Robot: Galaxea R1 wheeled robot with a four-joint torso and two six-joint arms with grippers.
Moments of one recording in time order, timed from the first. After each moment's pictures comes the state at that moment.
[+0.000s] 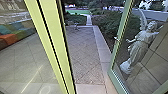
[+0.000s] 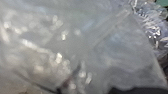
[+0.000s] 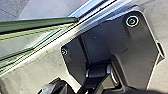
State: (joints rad) left arm 1.45 2.83 -2.42 -0.57 0.05 0.34; right arm -1.11 2.35 -1.67 -0.06 -0.24 0.69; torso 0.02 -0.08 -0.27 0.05
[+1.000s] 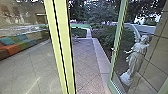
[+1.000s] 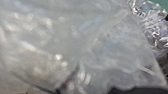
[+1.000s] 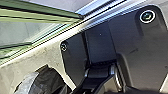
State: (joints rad) left arm 1.47 2.84 -2.43 -0.55 0.06 0.34; right arm -1.29 2.60 -1.94 -0.20 -0.19 0.68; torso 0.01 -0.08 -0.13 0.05
